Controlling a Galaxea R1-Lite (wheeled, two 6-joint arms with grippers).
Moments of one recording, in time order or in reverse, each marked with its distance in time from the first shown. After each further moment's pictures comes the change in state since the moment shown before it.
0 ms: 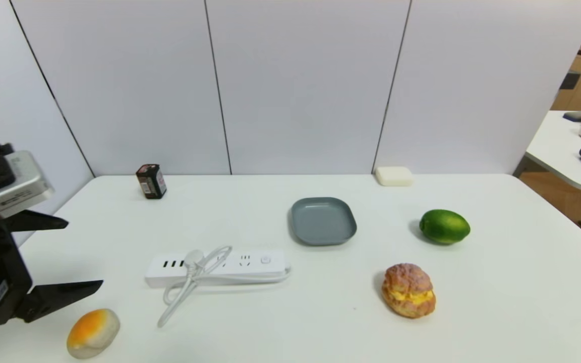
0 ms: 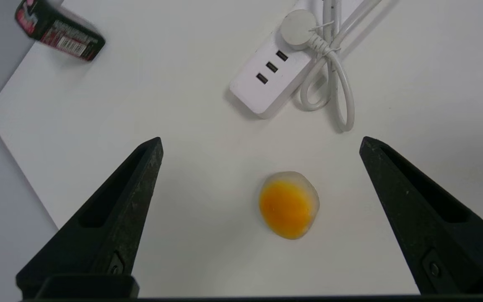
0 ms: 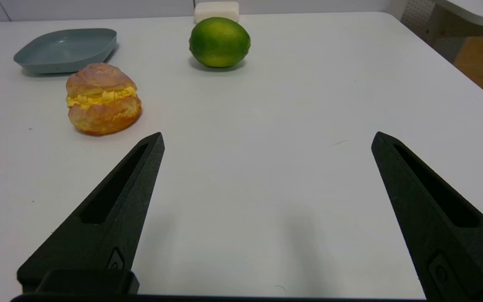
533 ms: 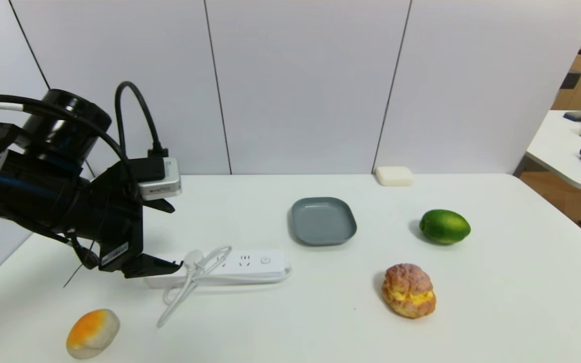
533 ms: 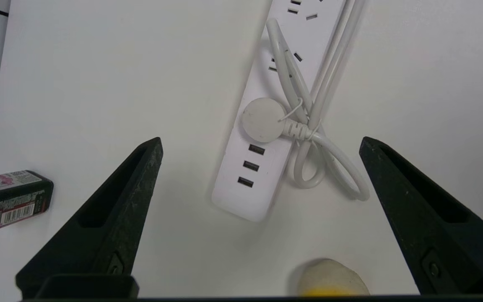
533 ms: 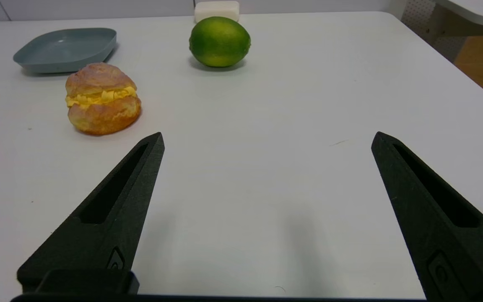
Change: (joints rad) left arm -0.145 0.391 -0.223 0.031 -0.085 0.238; right arm 0.000 0.000 0.000 0.000 0.000 0.000
